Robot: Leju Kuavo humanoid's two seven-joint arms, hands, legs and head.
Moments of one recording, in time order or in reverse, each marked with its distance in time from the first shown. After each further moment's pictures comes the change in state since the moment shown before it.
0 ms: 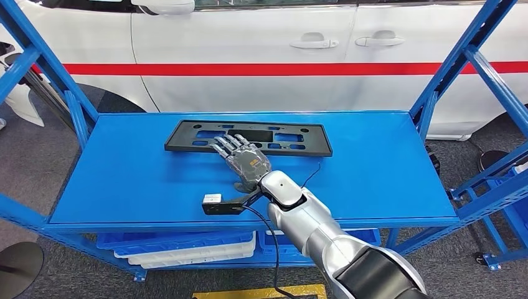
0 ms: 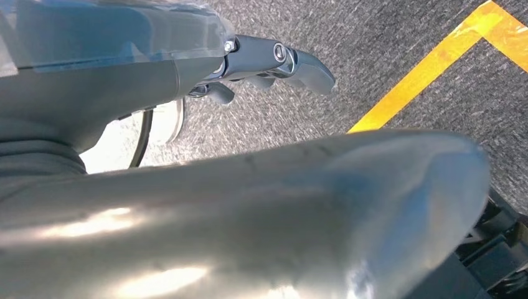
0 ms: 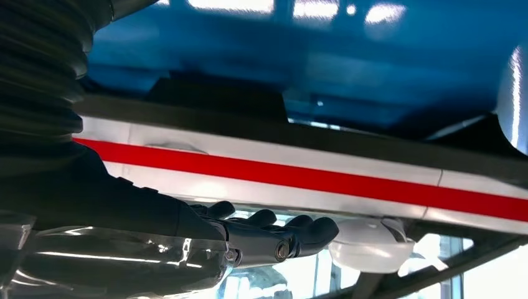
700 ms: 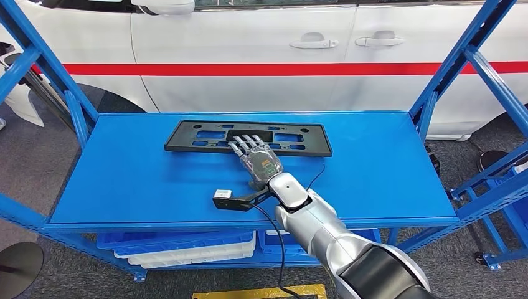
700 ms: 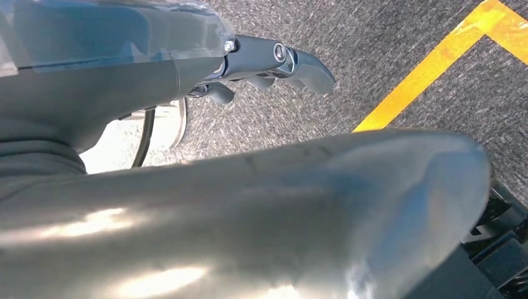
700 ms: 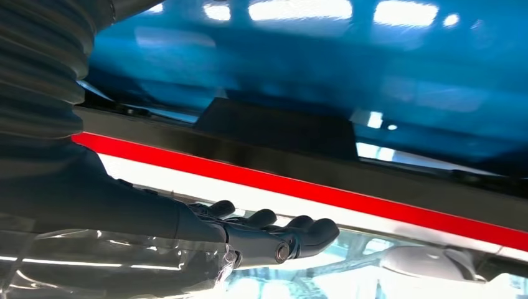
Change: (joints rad) left arm -0.001 0.001 0.000 0.000 -0.023 -0.013 0.008; right arm -0.013 -0.029 0.013 0.070 0.052 -0.037 0.163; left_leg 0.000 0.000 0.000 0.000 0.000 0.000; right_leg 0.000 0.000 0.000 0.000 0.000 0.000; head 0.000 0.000
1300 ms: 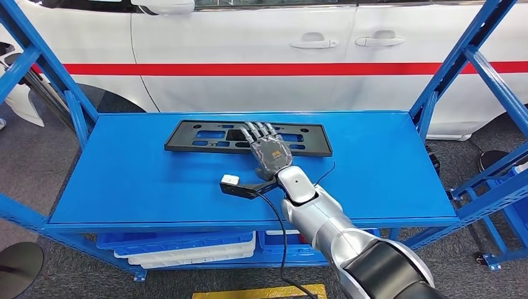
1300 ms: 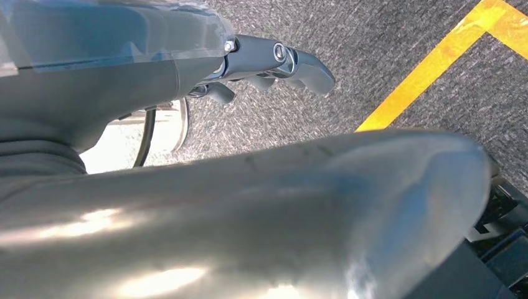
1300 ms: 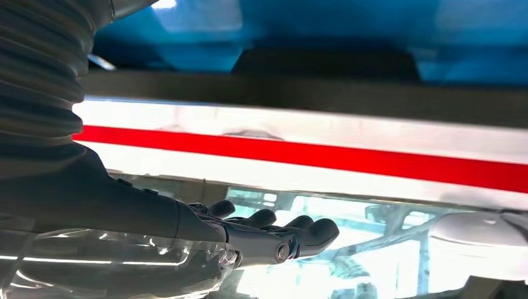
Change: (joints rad) left arm 0.000 0.004 0.000 0.000 -0.015 -0.012 0.000; right arm -0.025 -0.017 -0.051 0.009 -0.006 -0.094 0.041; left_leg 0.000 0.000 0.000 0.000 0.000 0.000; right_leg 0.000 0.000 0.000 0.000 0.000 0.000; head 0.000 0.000
